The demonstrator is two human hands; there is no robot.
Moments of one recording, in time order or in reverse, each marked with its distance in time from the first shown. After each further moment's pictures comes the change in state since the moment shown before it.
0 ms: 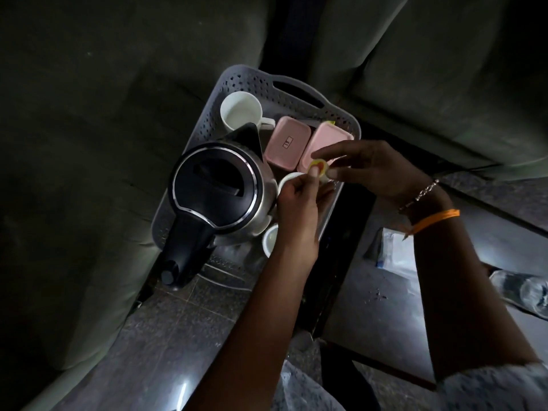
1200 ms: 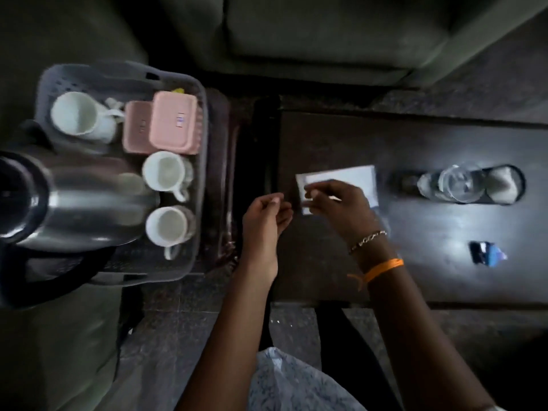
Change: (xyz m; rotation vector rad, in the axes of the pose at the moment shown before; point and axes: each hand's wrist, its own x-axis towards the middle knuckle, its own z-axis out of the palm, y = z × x) left_hand -0.062 -0.140 0.041 0.464 0.021 -0.180; right_hand -0.172 0.134 0.015 0.437 0.704 0.387
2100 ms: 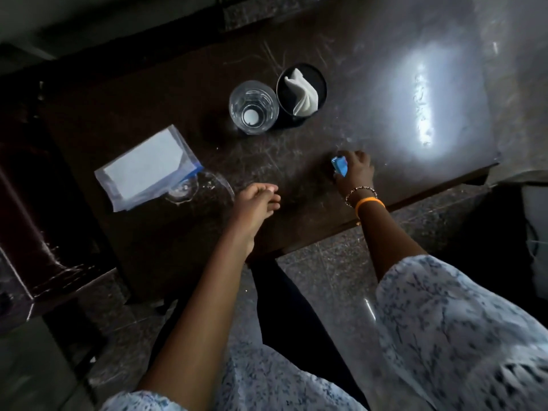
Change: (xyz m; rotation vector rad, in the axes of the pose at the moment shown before) left_hand -0.051 -0.213 0.243 0.776 -0.356 -0.207; right_hand 0.005 0.289 -0.334 -0.493 0.401 0.400
